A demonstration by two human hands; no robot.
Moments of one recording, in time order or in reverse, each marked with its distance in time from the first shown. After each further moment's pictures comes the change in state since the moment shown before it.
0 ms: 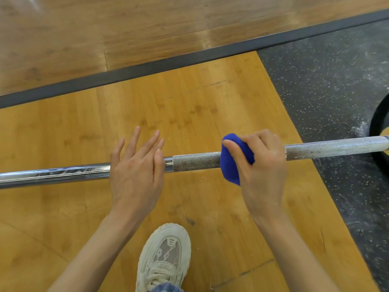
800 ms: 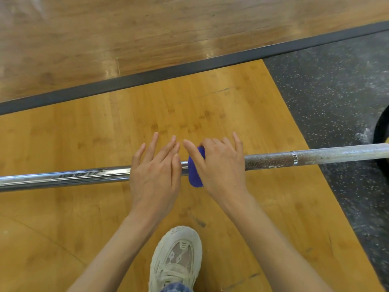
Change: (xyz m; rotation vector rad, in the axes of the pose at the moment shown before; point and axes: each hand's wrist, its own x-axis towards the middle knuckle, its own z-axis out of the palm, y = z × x) left_hand -0.001 -0.004 0.004 -0.004 0.010 0.035; right_hand 0.003 -0.051 0.066 -0.426 -0.336 -0.073
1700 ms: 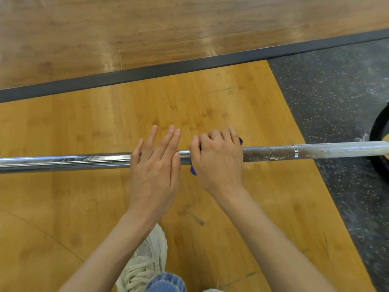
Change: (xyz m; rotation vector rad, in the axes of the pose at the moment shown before) left_hand -0.005 -0.005 -0.001 -0.060 0.034 0.000; right_hand 0.010 -0.007 0.016 0.016 0.276 -0.056
